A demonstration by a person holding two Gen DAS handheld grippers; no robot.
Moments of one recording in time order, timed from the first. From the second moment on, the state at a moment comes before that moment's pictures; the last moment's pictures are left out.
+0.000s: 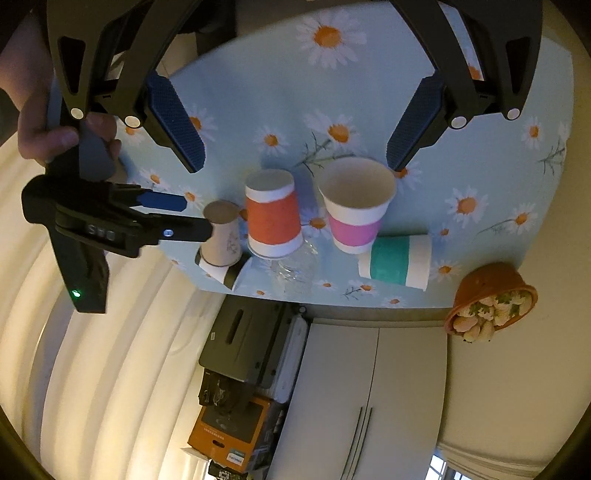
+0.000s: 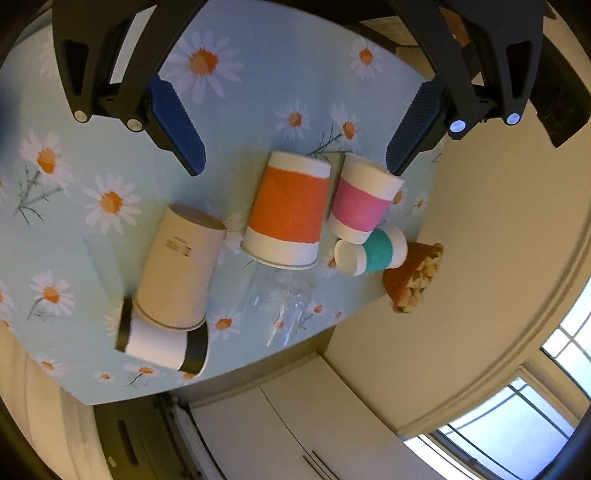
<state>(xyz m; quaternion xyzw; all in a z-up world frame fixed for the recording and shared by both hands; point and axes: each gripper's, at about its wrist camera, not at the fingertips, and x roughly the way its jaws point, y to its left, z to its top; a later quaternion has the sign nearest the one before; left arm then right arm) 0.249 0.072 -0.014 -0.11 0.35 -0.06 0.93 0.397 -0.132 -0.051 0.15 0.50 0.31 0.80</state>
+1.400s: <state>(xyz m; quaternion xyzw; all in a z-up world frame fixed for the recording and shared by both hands) 0.274 0.068 -0.040 -0.10 0.41 -0.06 0.90 0.433 -0.112 -0.088 0.17 0.58 0.30 0.73</state>
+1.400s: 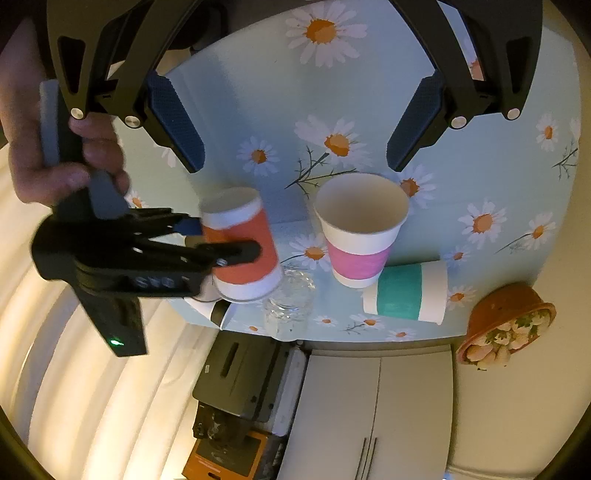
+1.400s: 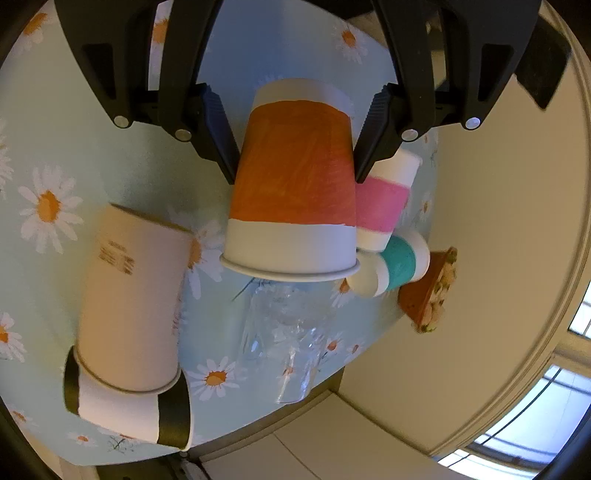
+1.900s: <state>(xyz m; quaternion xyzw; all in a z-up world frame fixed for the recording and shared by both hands) 0.264 0.057 -0.057 -0.07 0.45 -0.13 0.88 0.380 -0.137 -0.084 0.14 0.60 0.35 0.71</state>
